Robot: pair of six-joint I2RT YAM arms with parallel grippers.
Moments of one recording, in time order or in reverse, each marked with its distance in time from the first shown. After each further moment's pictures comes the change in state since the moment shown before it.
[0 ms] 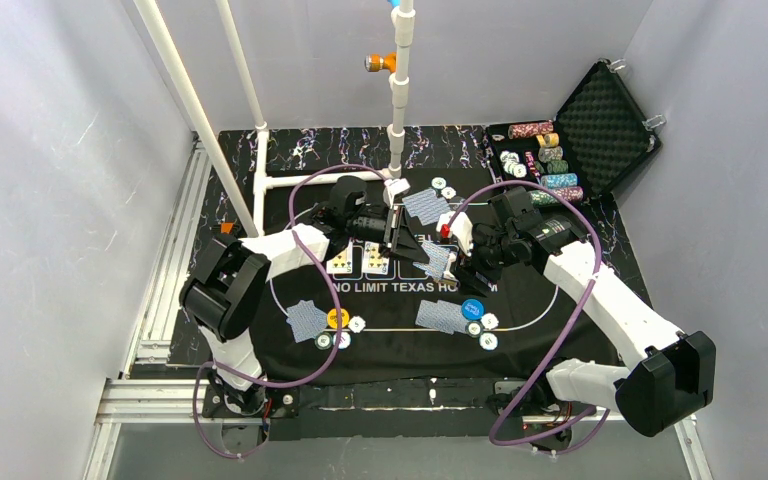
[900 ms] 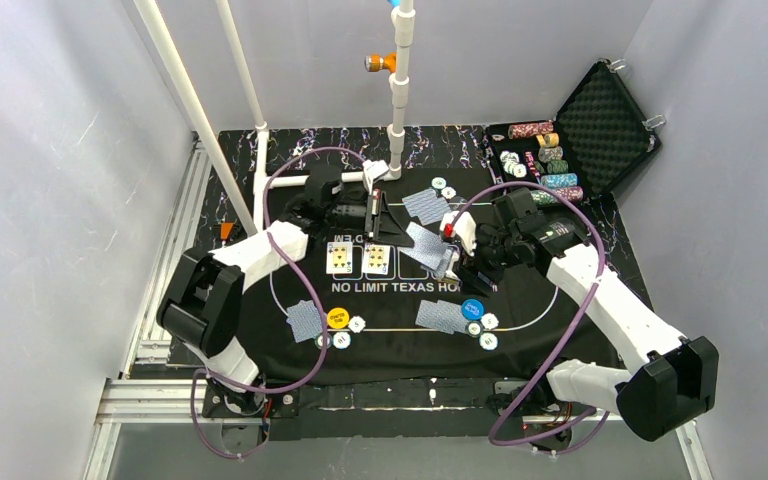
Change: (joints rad) left arm 0.077 -0.122 -0.022 -0.011 0.018 0.052; right arm -0.014 -0.020 -0.016 0.007 0.008 0.008
